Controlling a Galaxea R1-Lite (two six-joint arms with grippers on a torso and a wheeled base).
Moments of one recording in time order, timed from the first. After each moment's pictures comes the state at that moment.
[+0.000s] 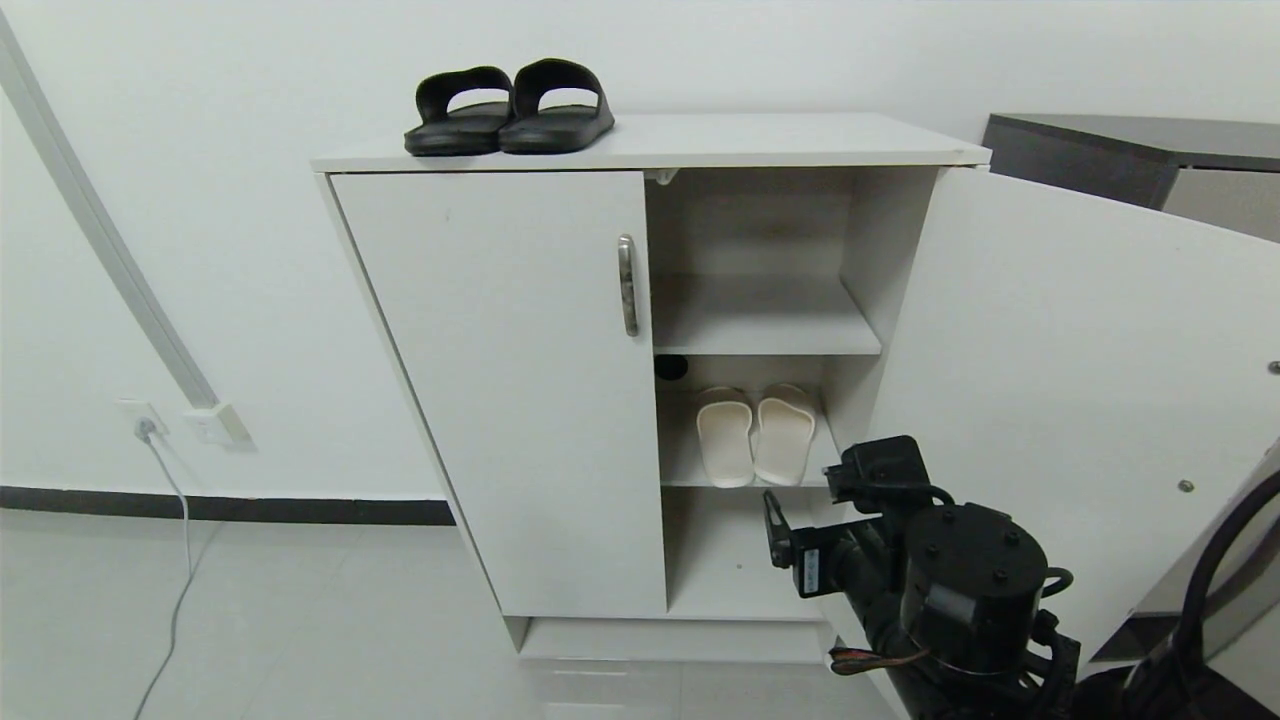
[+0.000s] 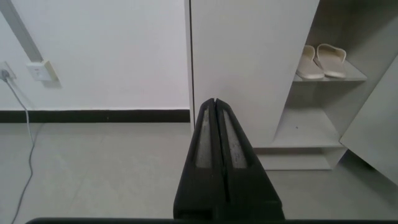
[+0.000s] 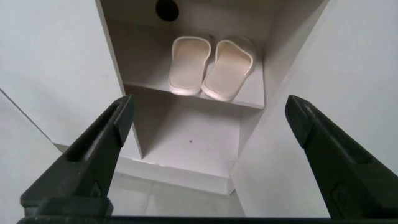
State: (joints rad) left arm 0.00 0.00 0.00 0.00 0.04 0.02; right arm 0.90 1.95 -0.54 -1.32 -0.75 0.02
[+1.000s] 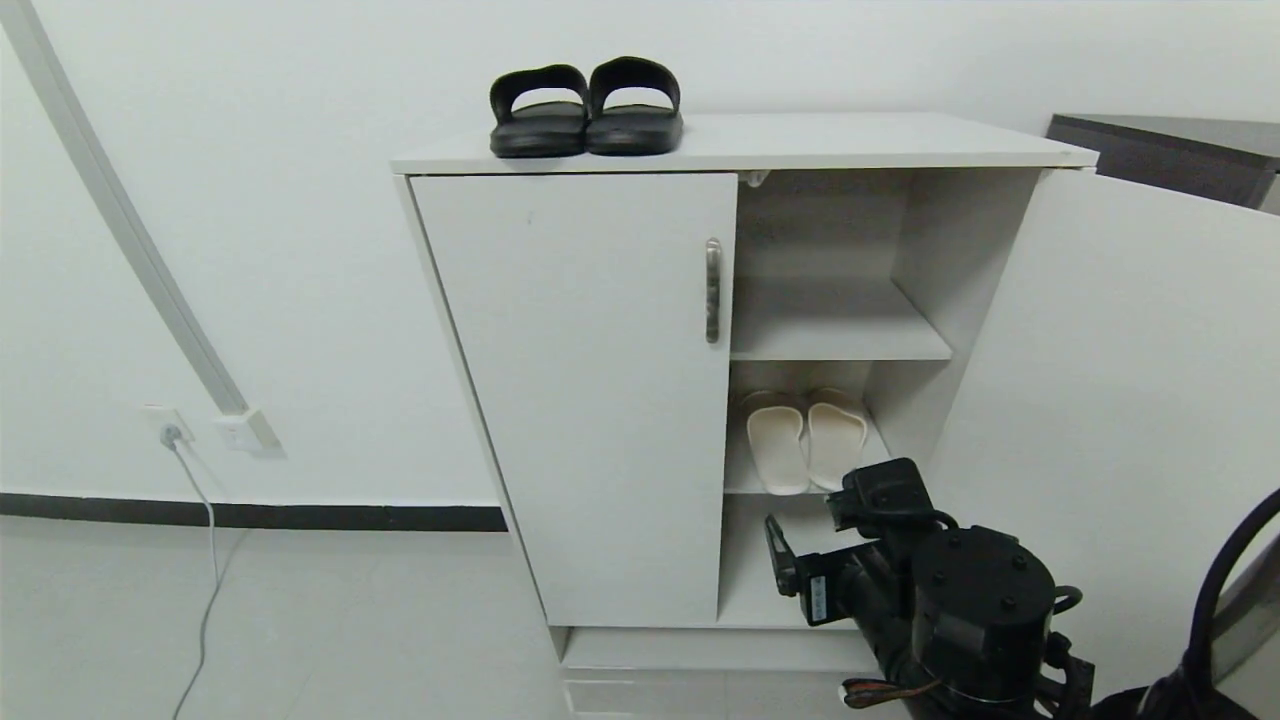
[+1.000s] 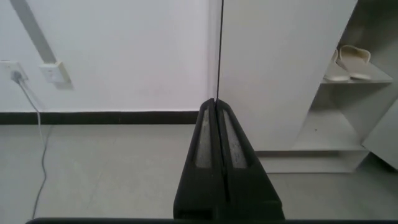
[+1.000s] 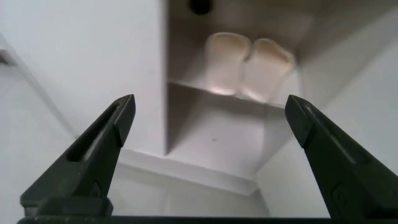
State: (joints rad) left arm 0.00 0.00 0.00 0.00 0.04 0.02; right arm 0.90 1.95 -0.48 -1.33 -0.72 0.01
